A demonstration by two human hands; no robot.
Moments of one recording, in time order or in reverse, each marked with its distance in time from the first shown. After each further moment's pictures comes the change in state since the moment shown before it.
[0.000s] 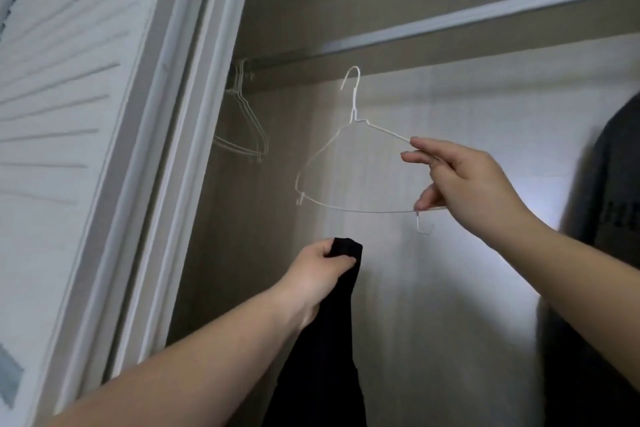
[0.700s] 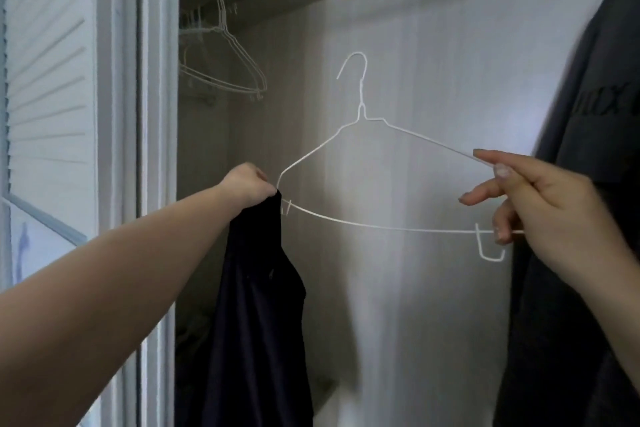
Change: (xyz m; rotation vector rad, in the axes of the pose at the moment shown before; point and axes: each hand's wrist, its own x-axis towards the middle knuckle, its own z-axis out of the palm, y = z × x) left_hand -0.024 0.018 -0.051 1.045 0.297 -0.105; right_hand -0.151 0.046 -0.092 0.165 0.062 0.157
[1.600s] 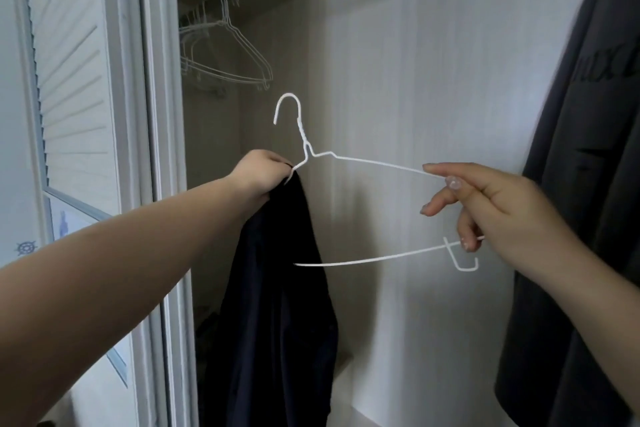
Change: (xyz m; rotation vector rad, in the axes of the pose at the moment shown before) left_hand -0.058 0.029 0.003 -0.370 -0.003 -0.005; right_hand -0.032 0.005 0.000 0.034 -0.244 -0.035
